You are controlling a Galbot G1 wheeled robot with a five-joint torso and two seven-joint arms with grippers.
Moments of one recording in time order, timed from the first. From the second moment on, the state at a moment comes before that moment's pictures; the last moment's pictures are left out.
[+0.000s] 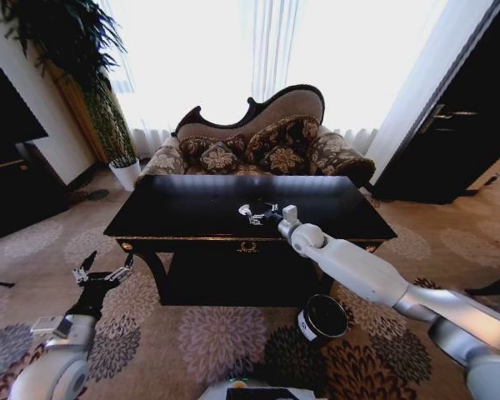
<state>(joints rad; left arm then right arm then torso) 1.84 -1.03 -0.91 -2.23 -0.57 -0.13 -0.14 -0.24 0.88 -0.55 1.50 0.93 -0.16 0.13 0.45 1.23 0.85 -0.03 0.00</state>
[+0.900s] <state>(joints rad) 1.84 -1.03 -0.91 -2.23 -0.57 -0.13 -0.14 -0.27 0.91 -0.56 1.46 0.87 -0.11 0.10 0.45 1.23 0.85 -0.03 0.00</state>
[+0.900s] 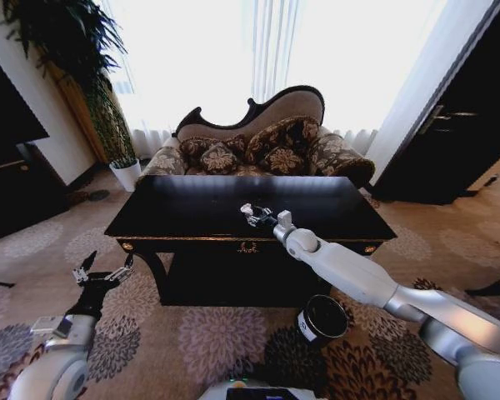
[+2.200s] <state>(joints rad) 1.84 -1.03 -0.91 -2.23 -0.57 -0.13 -0.14 -0.82 0.74 0.01 1.81 0.81 -0.10 0.10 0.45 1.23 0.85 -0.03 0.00</state>
